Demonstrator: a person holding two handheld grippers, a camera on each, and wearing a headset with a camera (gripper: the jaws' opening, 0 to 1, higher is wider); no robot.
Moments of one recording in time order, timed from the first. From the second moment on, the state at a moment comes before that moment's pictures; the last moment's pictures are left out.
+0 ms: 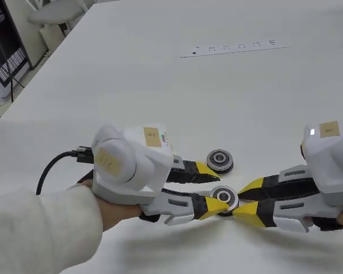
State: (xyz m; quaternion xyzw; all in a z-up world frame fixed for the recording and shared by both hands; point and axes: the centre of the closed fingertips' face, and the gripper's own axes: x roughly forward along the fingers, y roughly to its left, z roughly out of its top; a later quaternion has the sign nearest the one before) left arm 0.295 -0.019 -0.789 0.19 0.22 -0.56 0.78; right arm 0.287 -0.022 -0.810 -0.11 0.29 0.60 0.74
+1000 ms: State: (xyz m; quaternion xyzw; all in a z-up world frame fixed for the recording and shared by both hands) left arm 0.288 -0.021 -0.790 0.18 0.21 -0.57 0.78; right arm 0.300 -0.026 -0.795 0.04 0.34 0.53 0.77
